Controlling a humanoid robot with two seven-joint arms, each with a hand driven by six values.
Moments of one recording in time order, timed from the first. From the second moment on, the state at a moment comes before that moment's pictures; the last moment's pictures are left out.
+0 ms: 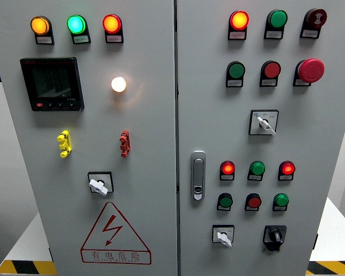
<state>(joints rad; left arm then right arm) -0.01 -0.09 0.04 -0.12 -0.07 -0.02 -0.15 -0.09 0.12 0.18 -0.07 -0.20 0.01 0.13</state>
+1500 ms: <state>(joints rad) -0.01 -0.09 0.04 -0.12 -0.07 -0.02 -0.15 0.02 0.05 0.72 -0.07 -0.68 0.11 0.00</state>
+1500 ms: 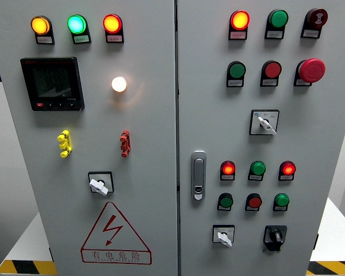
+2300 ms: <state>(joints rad) -0.01 -0.09 0.04 -0.12 -0.07 -0.02 -0.15 0.08 0.13 1.84 0.10 -1.82 0.35 0.01</state>
